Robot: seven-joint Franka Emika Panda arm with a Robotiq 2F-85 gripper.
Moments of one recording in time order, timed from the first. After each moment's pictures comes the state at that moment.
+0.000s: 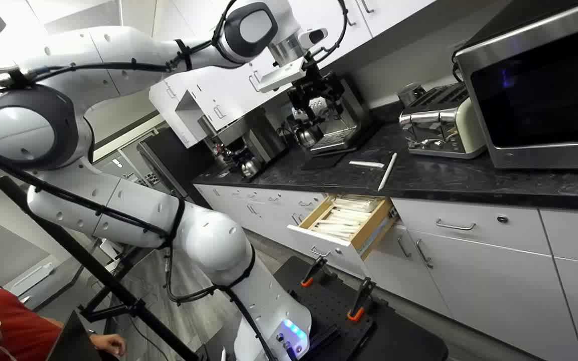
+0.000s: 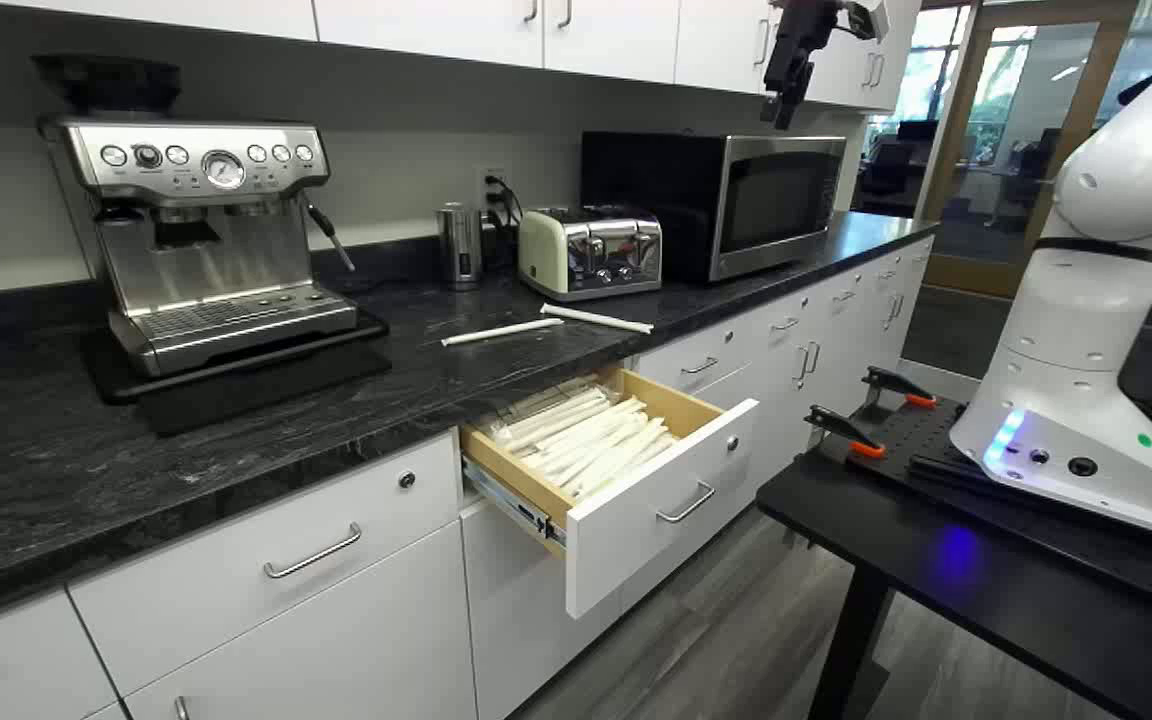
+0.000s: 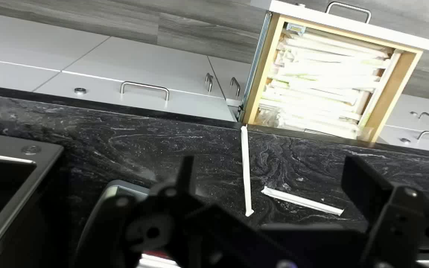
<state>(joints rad) 0.06 -0.53 -0.18 -2.34 0.08 1.92 -0.37</state>
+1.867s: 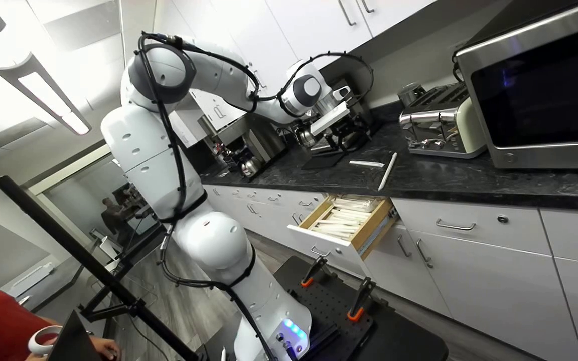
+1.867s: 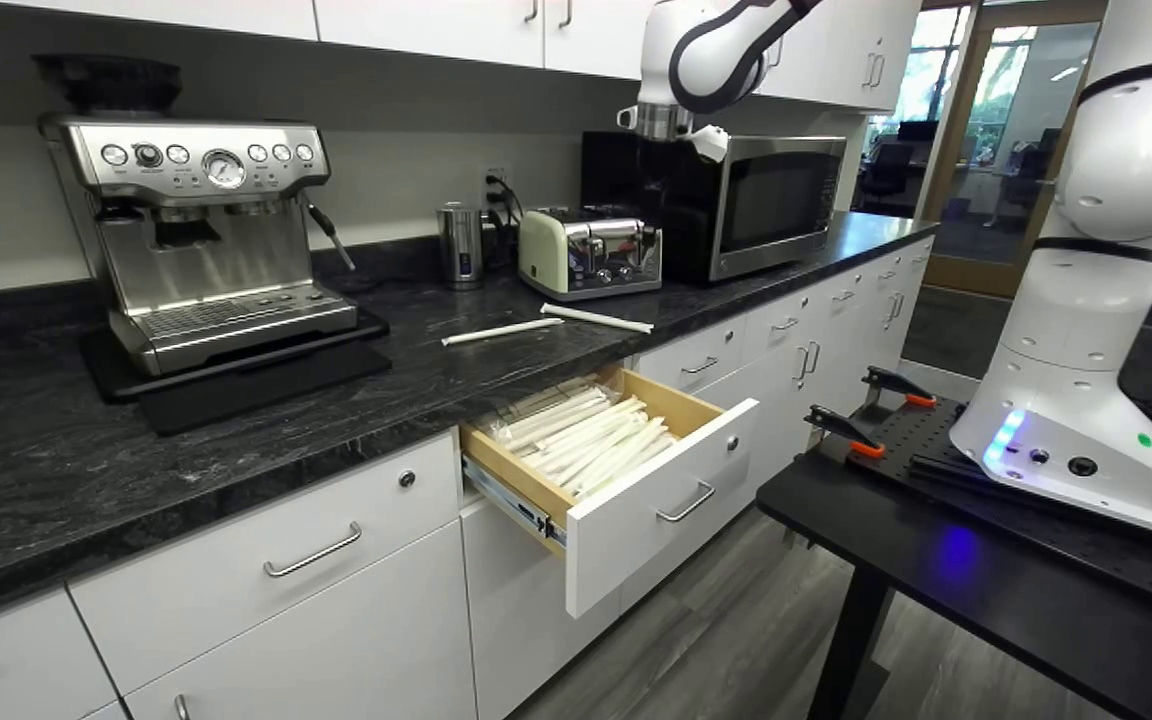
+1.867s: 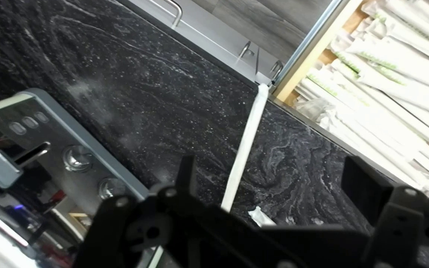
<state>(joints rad) 0.09 0.08 0.09 -2.21 -0.17 2.39 -0.30</state>
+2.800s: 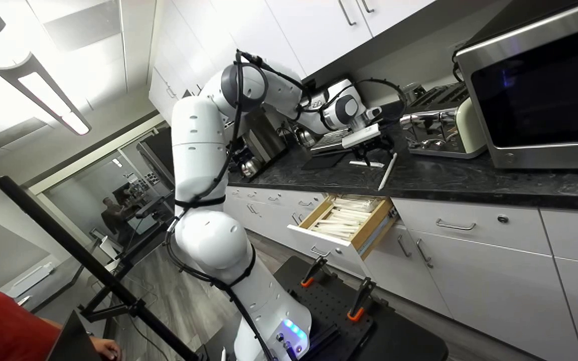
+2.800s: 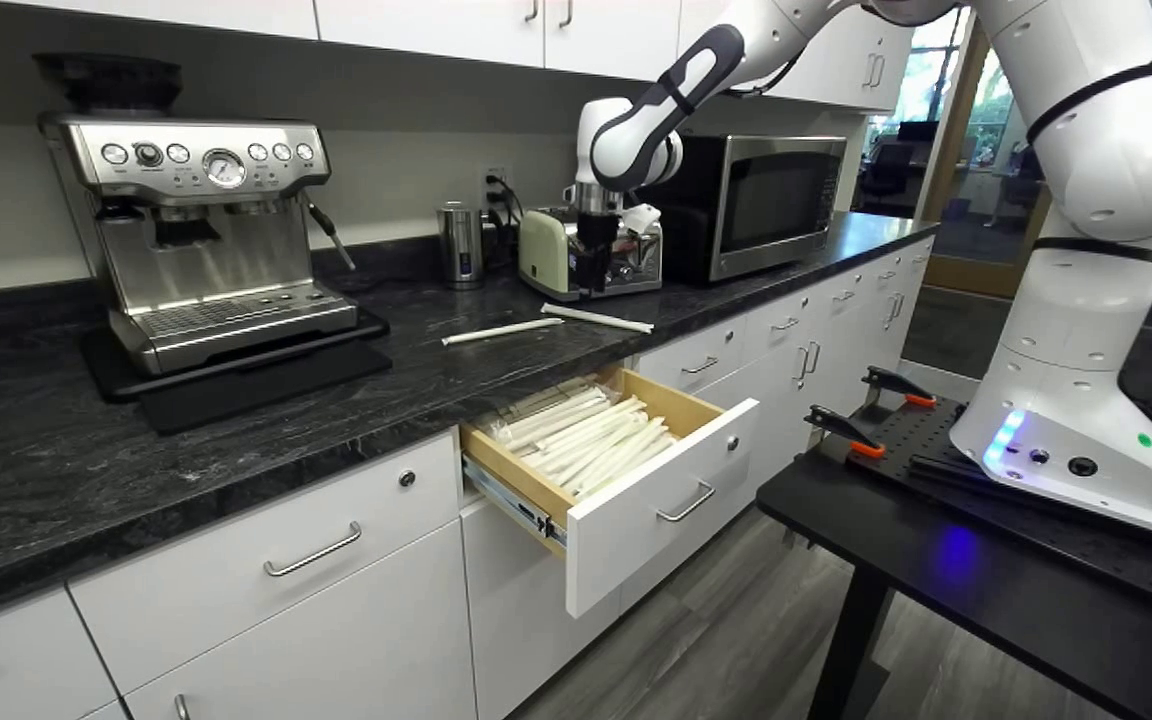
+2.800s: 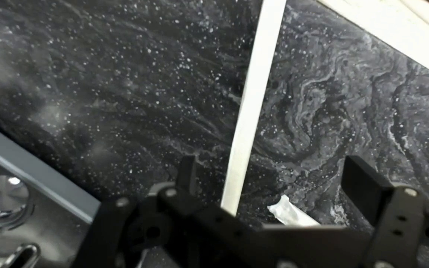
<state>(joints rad) 0.09 0.59 0.10 -1.79 -0.08 2.43 -0.28</state>
